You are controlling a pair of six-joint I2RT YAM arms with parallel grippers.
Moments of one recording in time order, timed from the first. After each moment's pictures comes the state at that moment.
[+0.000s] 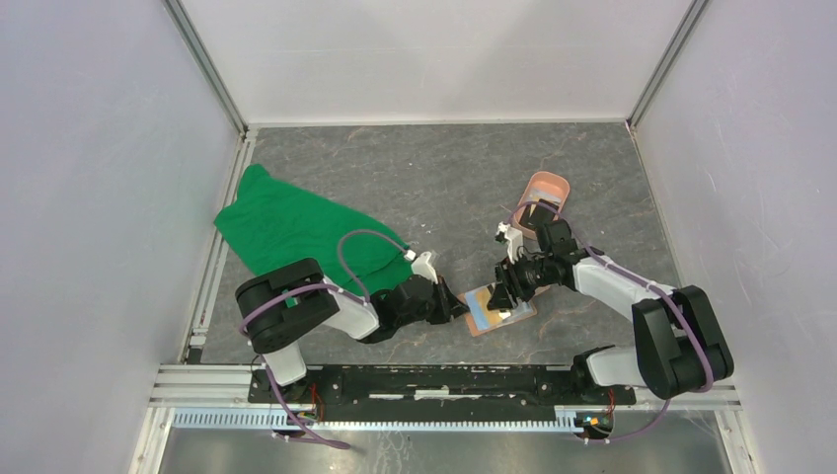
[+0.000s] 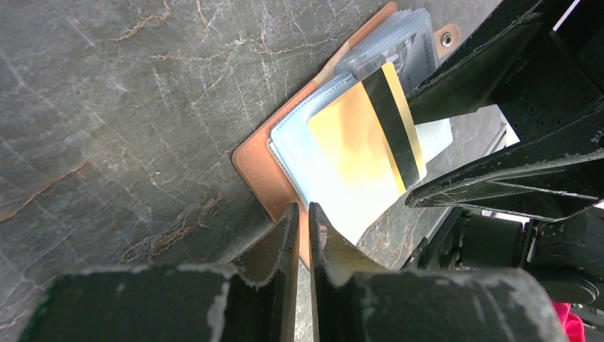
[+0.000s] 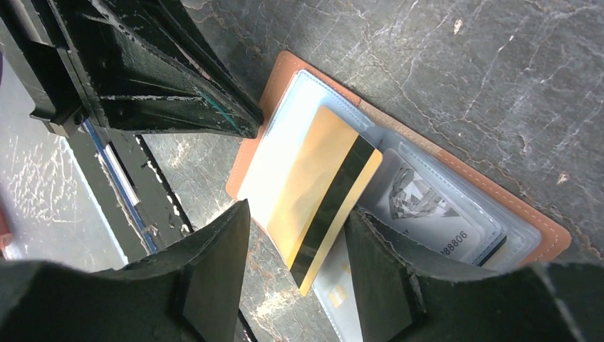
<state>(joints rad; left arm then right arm) -1.08 1.74 0.50 0.75 -0.07 -1.05 0.29 1.34 0.57 -0.35 -0.75 -0.18</state>
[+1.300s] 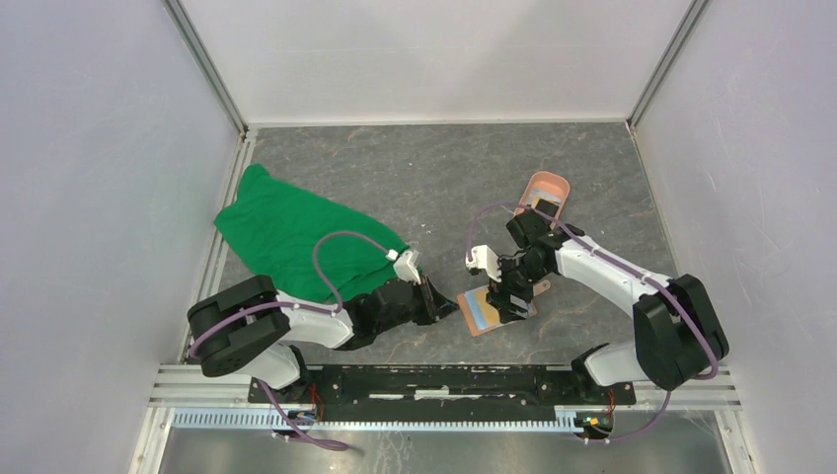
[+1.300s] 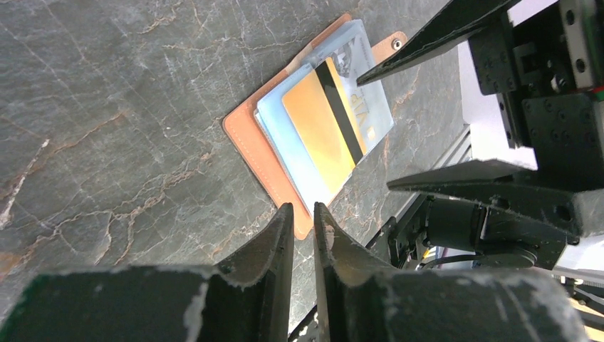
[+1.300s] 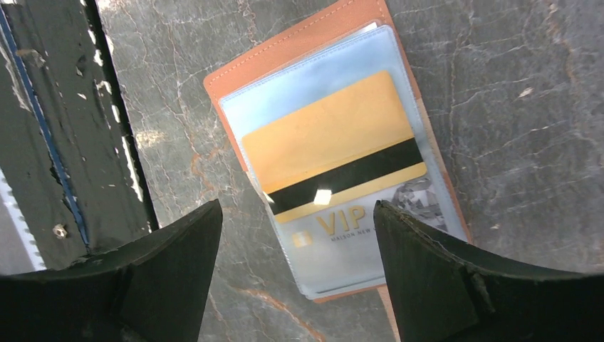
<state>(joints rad) -1.08 1.48 0.38 0.68 -0.10 -1.05 0.48 1.40 0.81 -0.79 -0.55 -0.85</state>
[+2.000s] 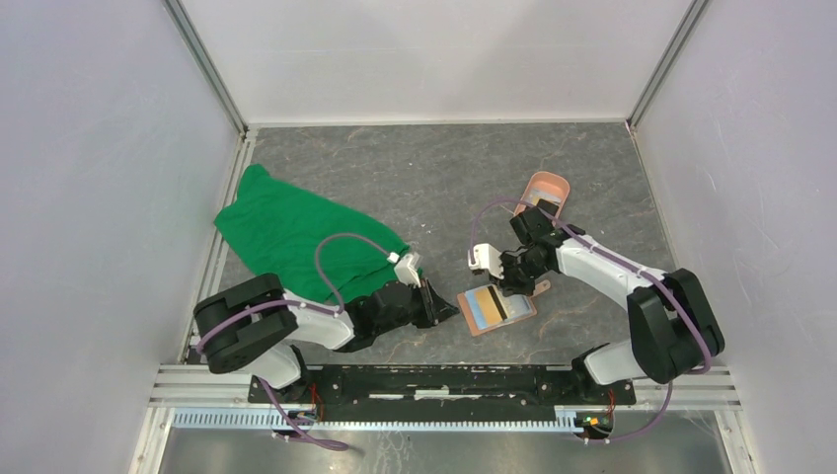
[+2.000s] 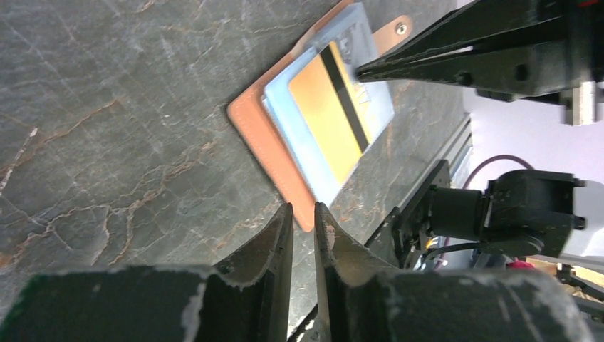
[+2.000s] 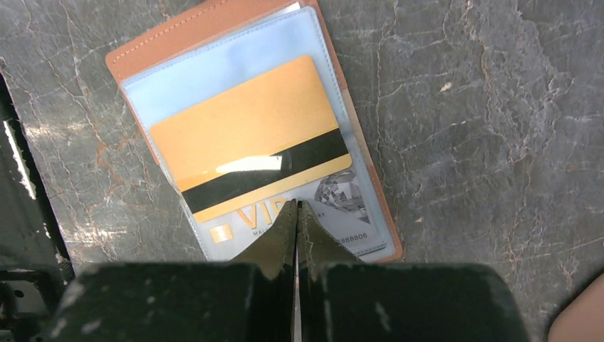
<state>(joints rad) -1.08 1.49 0.35 0.74 -0.07 -1.05 0.44 1.42 0.79 -0.68 -0.48 -1.01</state>
